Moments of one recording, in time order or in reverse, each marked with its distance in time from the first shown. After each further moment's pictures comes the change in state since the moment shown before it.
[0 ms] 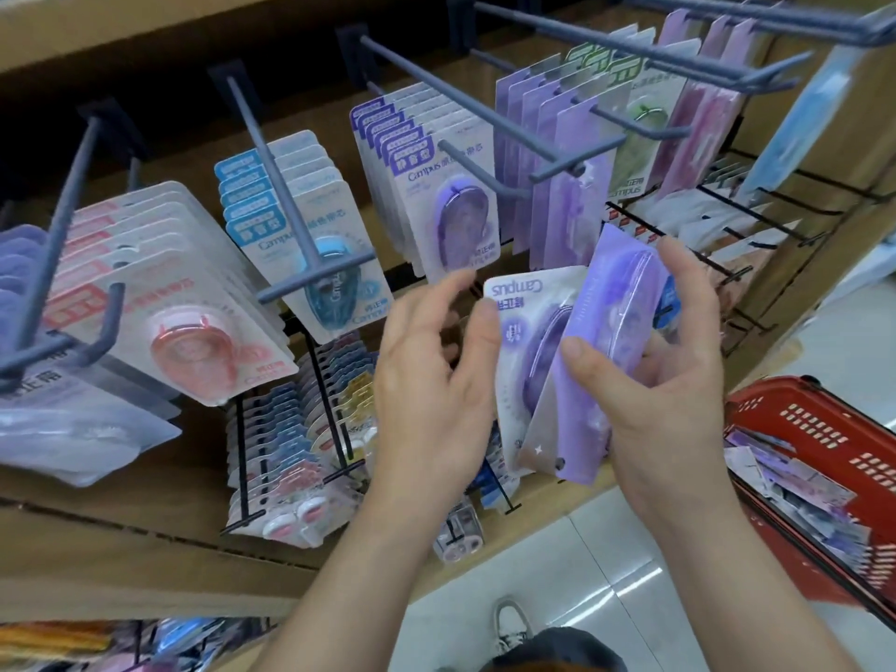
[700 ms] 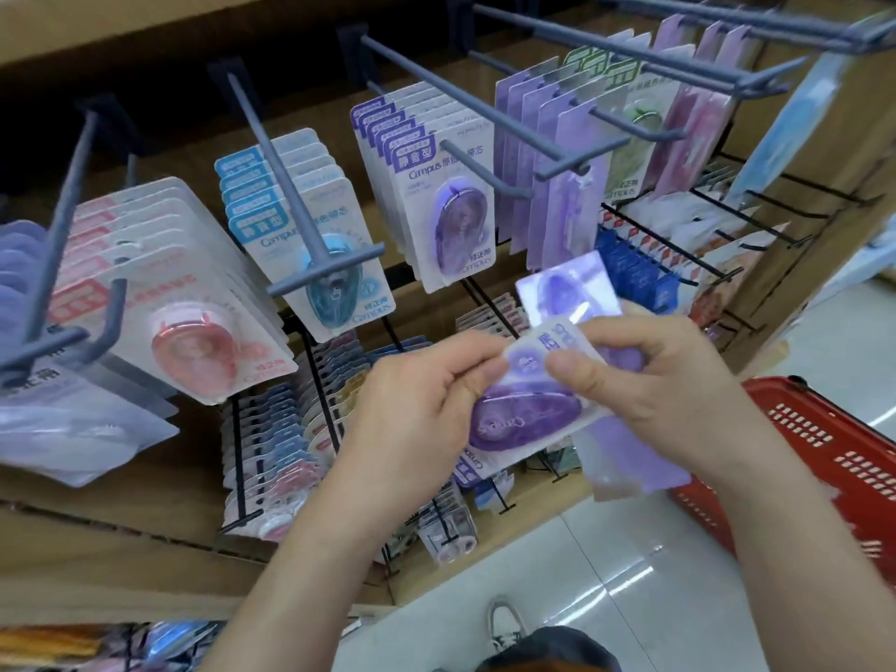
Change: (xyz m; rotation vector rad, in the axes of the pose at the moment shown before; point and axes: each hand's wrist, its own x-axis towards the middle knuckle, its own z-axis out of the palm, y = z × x) left_hand -0.002 -0.007 -0.031 0.207 -0.388 0.198; right_hand 0.021 -0.025 -0.015 -0.508 -0.509 -0.070
